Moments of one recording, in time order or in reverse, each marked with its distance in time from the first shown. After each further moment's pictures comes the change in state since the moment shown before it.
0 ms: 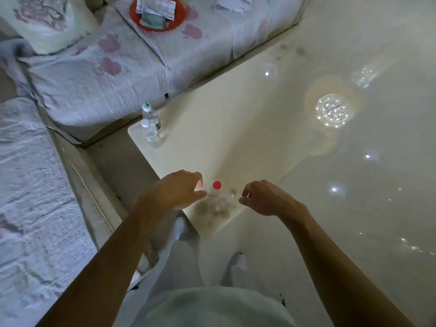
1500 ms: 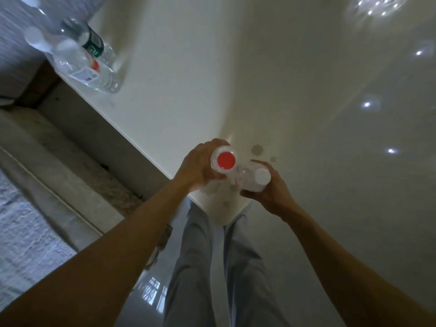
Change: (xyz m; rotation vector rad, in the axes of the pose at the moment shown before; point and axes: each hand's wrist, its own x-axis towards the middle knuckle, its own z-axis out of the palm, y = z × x) left_hand 0.267 -0.102 0.221 -0.342 0.050 0.110; right_hand 0.229 0.118 0.254 0.852 0.192 0.156
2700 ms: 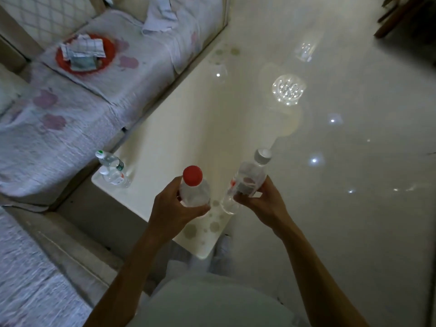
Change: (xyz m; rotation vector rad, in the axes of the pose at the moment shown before) left_hand -0.226 0.270 -0.167 -0.221 0.294 0.073; right_hand -0.258 -0.207 -0.171 0.266 0.443 -0.185
